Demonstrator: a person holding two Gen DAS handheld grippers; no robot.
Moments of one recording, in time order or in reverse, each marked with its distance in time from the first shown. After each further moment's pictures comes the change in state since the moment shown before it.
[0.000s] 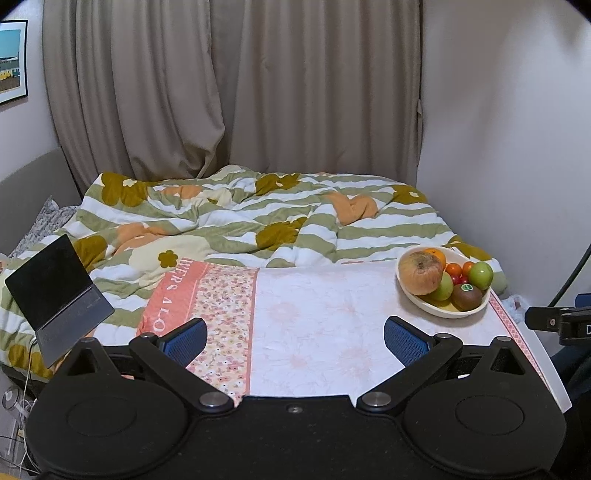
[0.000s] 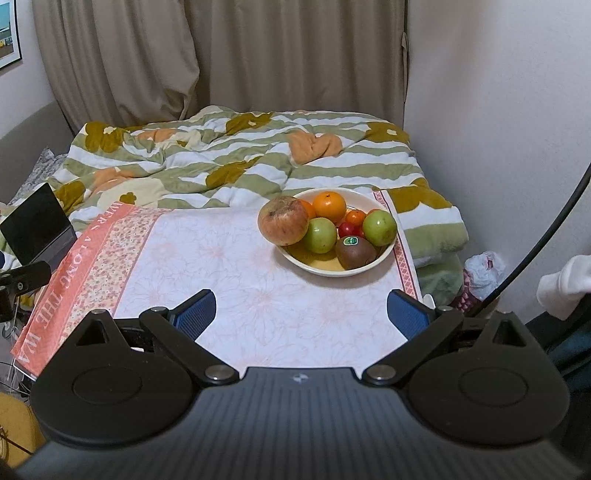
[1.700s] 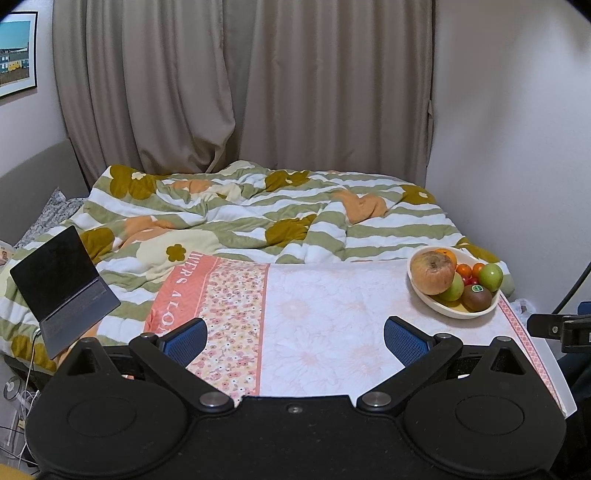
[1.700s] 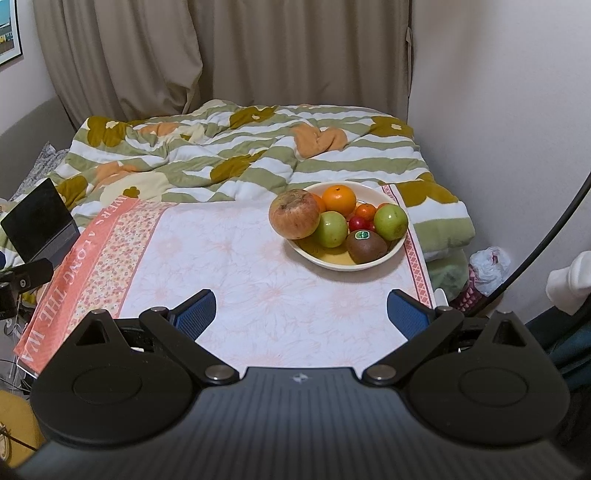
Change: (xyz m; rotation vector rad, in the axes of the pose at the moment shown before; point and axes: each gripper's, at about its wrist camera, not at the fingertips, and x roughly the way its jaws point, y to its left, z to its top) left arm 0.001 0.006 -0.001 -0.028 0.013 0.023; right arm 0.004 0.013 -0.004 -0.001 0.018 0.007
